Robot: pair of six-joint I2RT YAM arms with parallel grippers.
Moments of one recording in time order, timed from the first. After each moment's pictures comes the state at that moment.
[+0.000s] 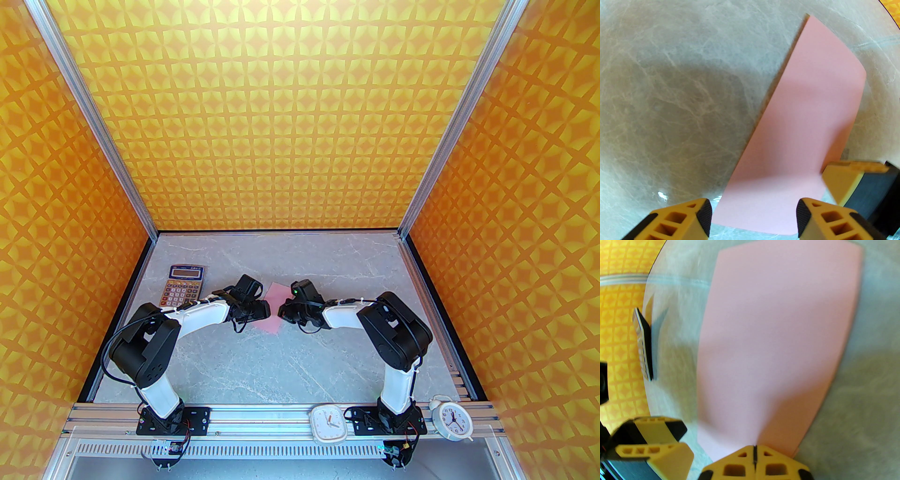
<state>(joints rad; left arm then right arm) -0.58 1.74 1.01 -0.36 0.05 -0.73 0.61 1.89 0.91 0.14 -0.35 0.90</state>
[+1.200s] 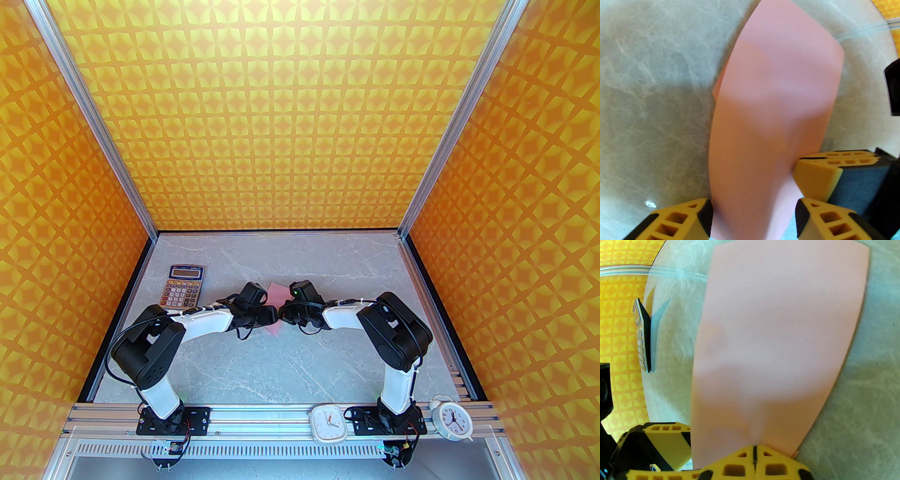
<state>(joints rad) -0.62 1.73 0.89 -0.12 0.16 -0.80 0.61 1.89 0.91 0.14 -0.35 0.86</state>
